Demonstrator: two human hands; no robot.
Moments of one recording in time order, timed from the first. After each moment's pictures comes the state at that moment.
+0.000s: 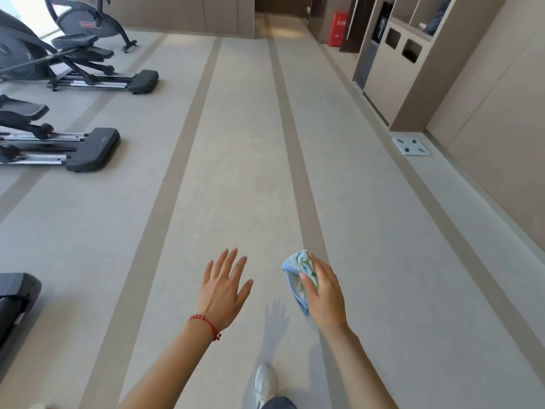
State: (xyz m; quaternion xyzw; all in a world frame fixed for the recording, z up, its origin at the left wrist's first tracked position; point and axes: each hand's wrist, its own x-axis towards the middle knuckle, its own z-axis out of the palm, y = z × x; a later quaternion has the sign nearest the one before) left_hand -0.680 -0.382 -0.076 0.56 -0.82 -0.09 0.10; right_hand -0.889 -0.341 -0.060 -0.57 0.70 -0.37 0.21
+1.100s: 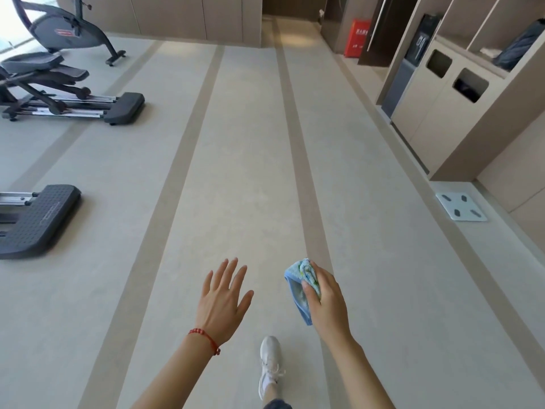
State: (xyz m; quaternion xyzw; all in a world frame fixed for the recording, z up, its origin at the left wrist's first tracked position) left_hand -0.746 -1.159 -0.086 0.56 -0.81 -0.09 0.14; right_hand -0.962 -1.128 -0.070 -0.58 0.70 -0.35 0.23
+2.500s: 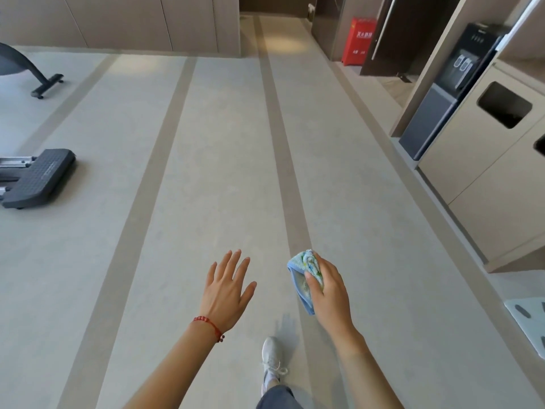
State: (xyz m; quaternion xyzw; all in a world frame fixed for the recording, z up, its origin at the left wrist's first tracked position) left_hand -0.941 -2.172 -0.095 0.54 -0.83 -0.11 0.08; right_hand -1.154 -2.125 -0.081 -0.54 0.72 -0.37 0.23
